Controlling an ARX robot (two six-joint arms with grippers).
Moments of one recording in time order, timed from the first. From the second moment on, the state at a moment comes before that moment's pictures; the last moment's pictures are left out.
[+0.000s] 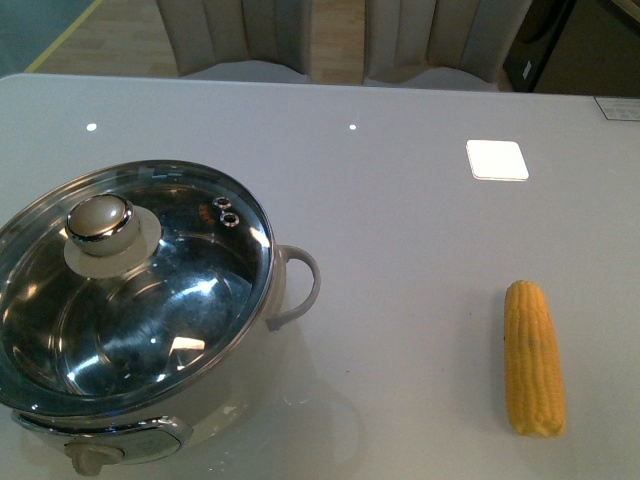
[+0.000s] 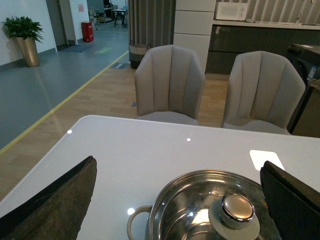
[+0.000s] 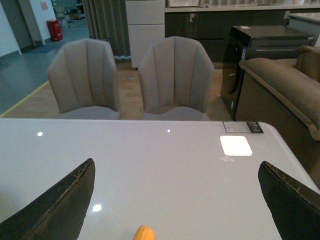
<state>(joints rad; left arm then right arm) 0.00 0.01 0.01 0.00 0.00 -0.01 0.00 0.01 0.03 0.00 0.00 0.00</state>
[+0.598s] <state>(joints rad) 0.00 0.01 0.01 0.00 0.00 -0.01 0.00 0.01 0.03 0.00 0.00 0.00</state>
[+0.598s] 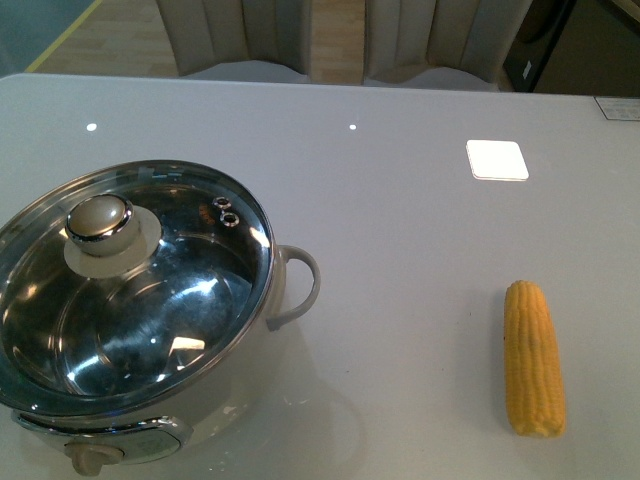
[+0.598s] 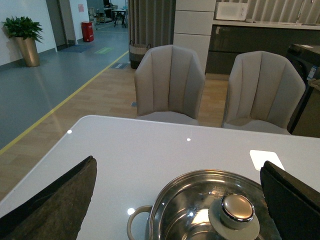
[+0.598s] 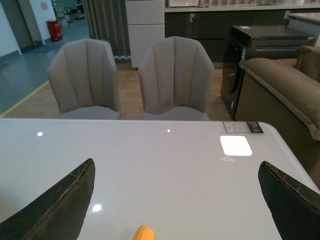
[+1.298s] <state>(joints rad) -0.21 1.07 0.32 0.29 -0.08 -0.02 0.00 0.01 0.03 0.00 0.00 0.00</state>
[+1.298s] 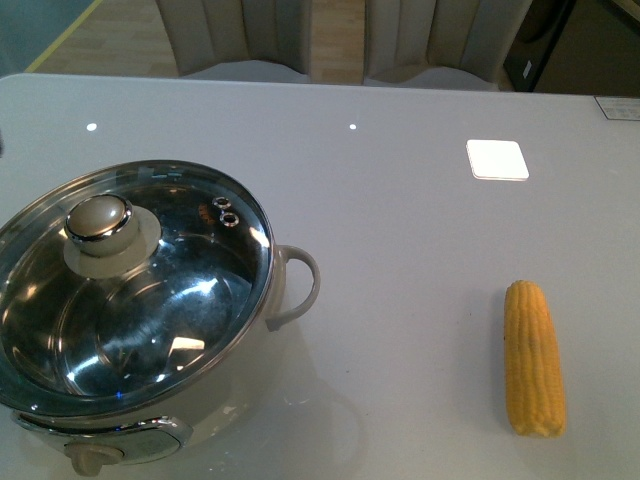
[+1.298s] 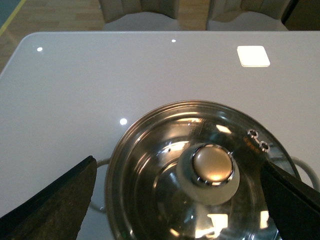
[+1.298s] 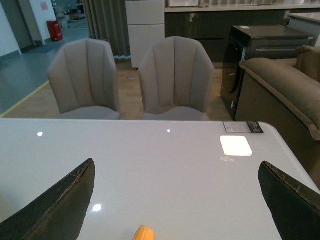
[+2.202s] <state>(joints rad) -0.31 1.90 0.45 0.95 -0.22 -0.09 0.00 0.01 0.03 0.00 0.00 0.00</state>
